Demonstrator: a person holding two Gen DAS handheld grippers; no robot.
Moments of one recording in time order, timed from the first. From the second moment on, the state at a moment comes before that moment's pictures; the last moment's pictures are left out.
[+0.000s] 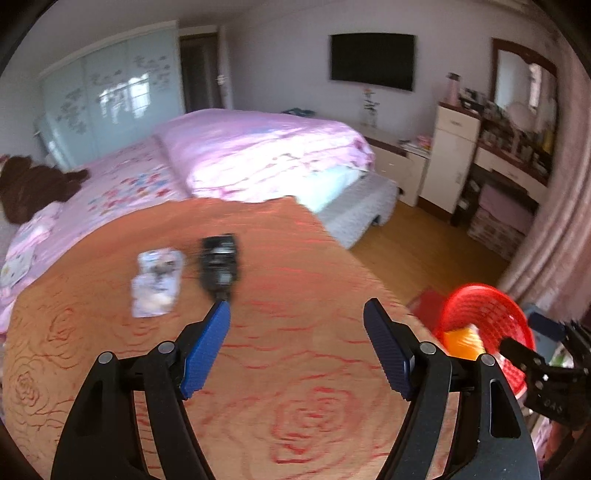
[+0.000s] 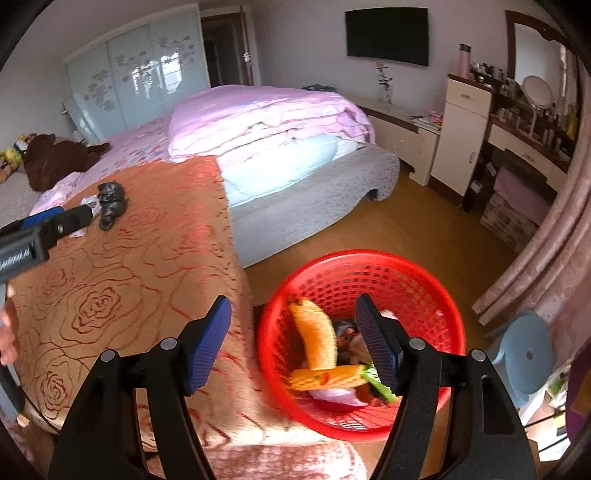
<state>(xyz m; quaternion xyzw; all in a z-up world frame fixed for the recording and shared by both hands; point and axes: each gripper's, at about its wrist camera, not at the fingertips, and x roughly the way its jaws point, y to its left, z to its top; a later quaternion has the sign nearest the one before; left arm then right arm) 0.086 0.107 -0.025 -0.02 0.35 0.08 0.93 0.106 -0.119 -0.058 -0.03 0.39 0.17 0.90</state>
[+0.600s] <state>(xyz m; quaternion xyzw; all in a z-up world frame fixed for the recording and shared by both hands) 0.089 0.251 -0.048 -0.06 0.39 0.20 0.90 0.113 -0.044 -0.061 -0.03 0.39 0.23 0.89</state>
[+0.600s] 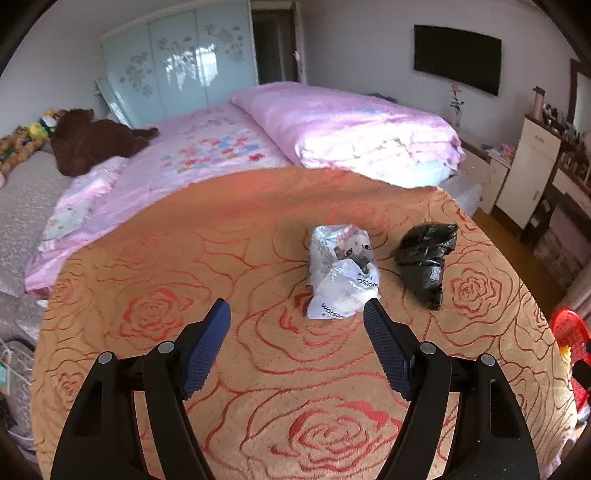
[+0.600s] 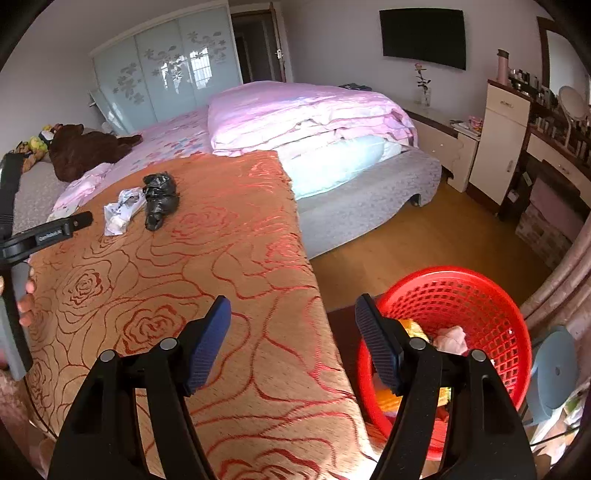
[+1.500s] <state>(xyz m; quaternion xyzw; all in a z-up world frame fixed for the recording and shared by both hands) 0.123 0.285 -0.078 -0.11 0.40 0.19 0.89 0.161 0.057 -0.053 -0.04 0.40 0.26 0.88</state>
